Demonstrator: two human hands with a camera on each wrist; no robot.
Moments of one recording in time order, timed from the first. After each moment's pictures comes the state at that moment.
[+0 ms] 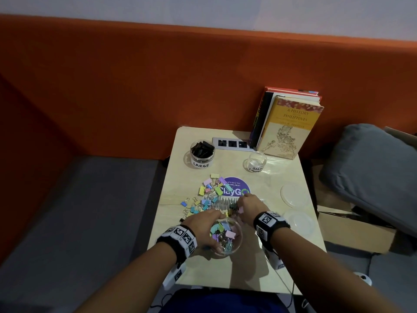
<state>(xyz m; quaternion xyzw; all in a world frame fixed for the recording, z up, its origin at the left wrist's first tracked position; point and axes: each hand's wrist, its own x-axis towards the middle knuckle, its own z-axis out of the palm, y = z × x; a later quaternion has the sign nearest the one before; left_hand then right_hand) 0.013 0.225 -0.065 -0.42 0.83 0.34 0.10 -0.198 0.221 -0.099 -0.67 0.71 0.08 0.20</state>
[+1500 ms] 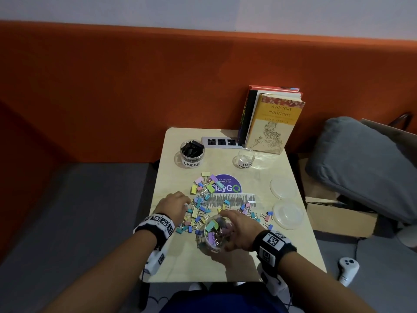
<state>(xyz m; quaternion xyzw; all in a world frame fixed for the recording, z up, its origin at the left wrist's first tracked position) 0.059 0.175 -0.096 -0.50 0.84 0.21 0.04 -0.172 0.301 -0.066 -0.64 0.67 0.00 0.36</state>
